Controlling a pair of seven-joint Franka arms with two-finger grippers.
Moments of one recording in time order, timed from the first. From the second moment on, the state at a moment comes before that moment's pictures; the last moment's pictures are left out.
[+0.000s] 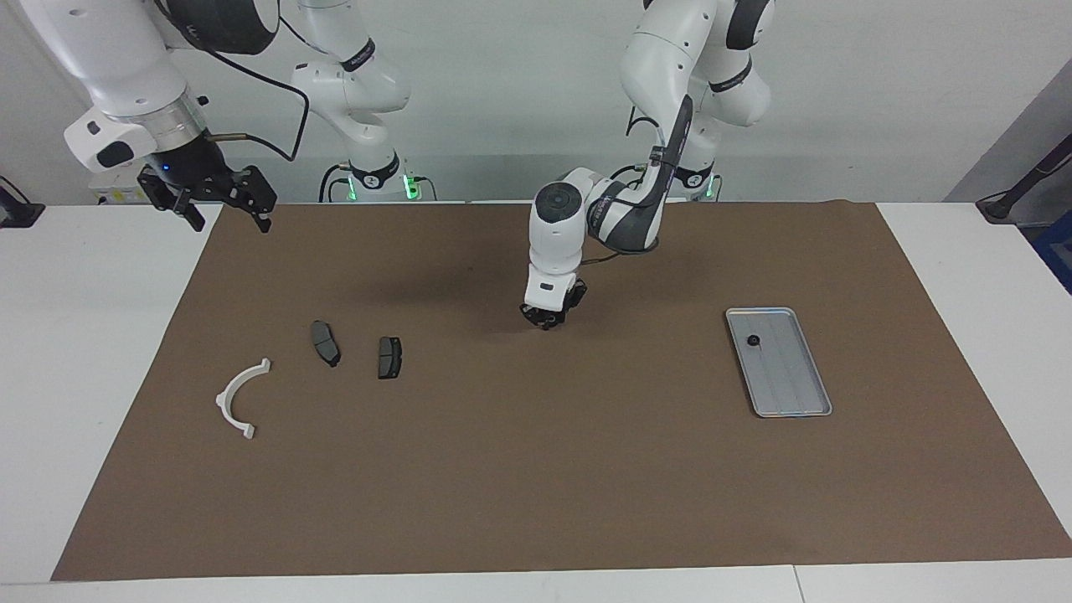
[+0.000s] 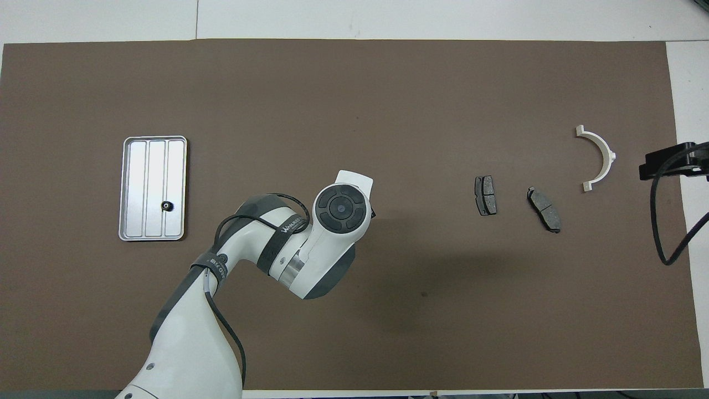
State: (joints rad) left arm -0.76 0.39 0.03 -1.89 -0.02 2.25 -1.14; right arm -0.03 -0.03 -0.05 -1.60 -0.01 1.55 -0.02
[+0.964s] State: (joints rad) left arm -0.27 0.22 0.04 -1.89 -0.02 2.06 -0.49; right arm -0.03 -0.03 -0.05 -1.60 -0.01 1.55 -0.02
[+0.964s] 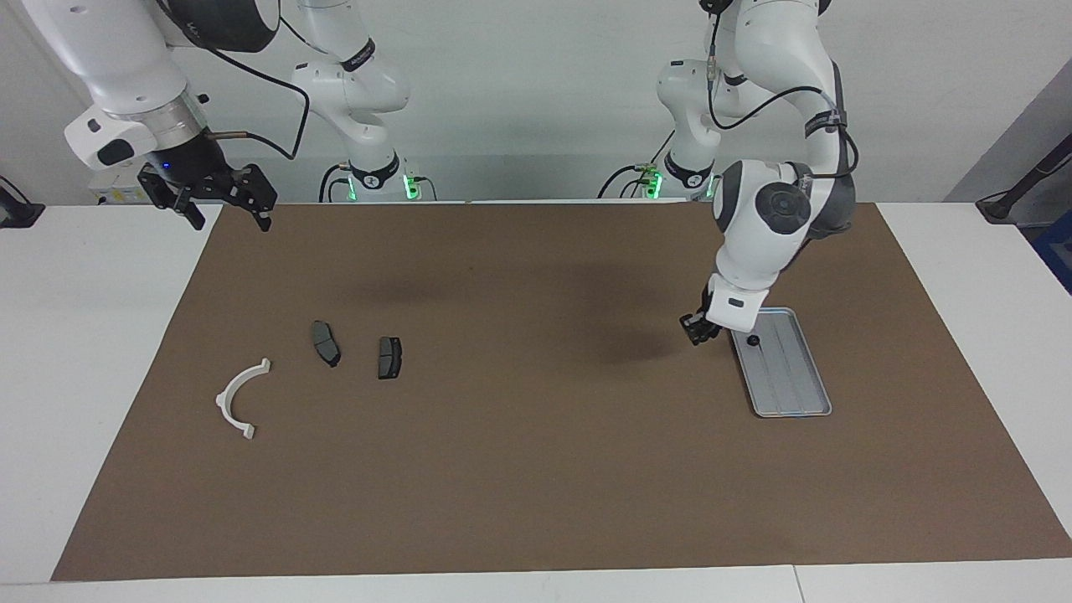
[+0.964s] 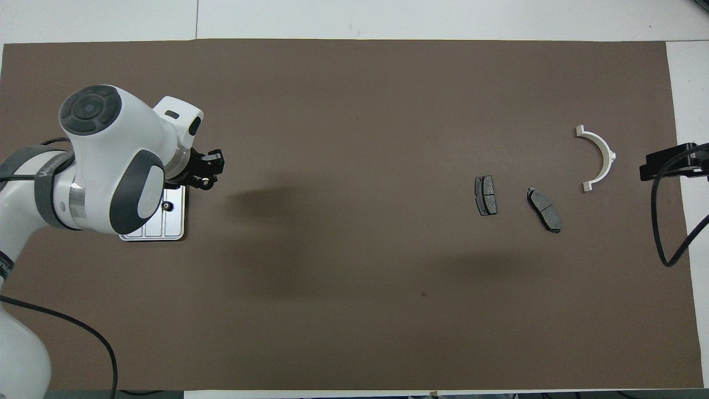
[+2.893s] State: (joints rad) left arm -0.09 0.35 0.04 -1.95 -0.02 2.32 -0.15; right arm -0.03 -0.03 -0.05 -1.60 -0.01 1.55 -0.02
